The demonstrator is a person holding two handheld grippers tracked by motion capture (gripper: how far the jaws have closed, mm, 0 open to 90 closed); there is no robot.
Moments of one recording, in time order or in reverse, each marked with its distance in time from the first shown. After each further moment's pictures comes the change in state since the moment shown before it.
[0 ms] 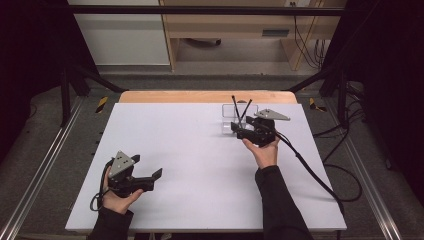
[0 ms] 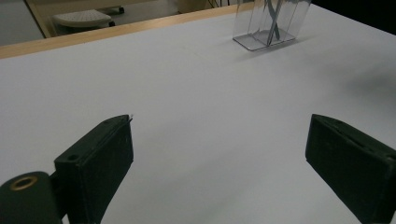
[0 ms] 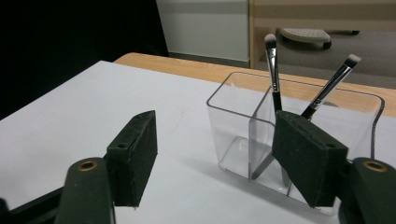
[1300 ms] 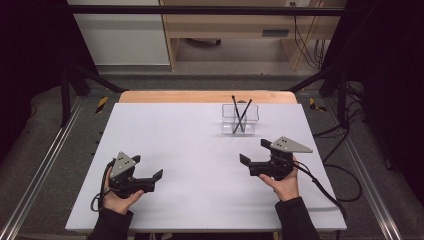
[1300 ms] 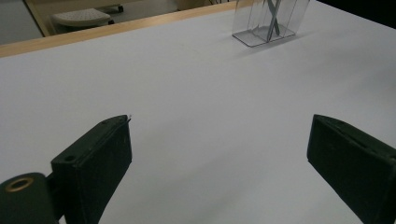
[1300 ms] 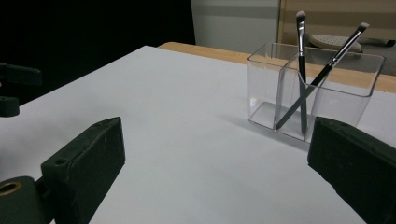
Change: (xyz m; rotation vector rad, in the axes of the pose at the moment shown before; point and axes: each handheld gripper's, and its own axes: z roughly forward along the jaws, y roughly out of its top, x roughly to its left) left arm -0.001 -0.002 0.001 0.008 0.002 0.009; right arm 0.016 -0.044 -0.082 -0.025 0.118 -0.059
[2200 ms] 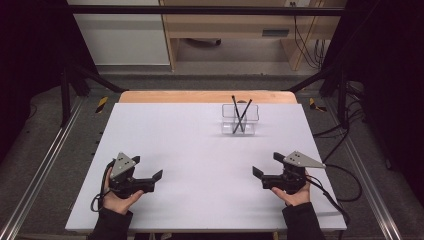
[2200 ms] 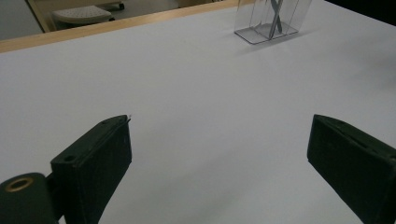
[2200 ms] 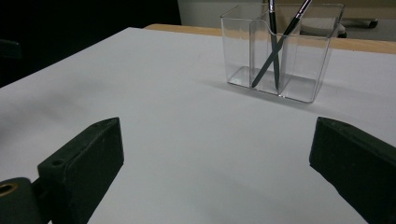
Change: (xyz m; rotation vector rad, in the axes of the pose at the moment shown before) left arm 0.001 -0.003 0.001 0.008 0.004 -0.004; right arm -0.015 -0.038 -0.027 0.033 -0.048 0.033
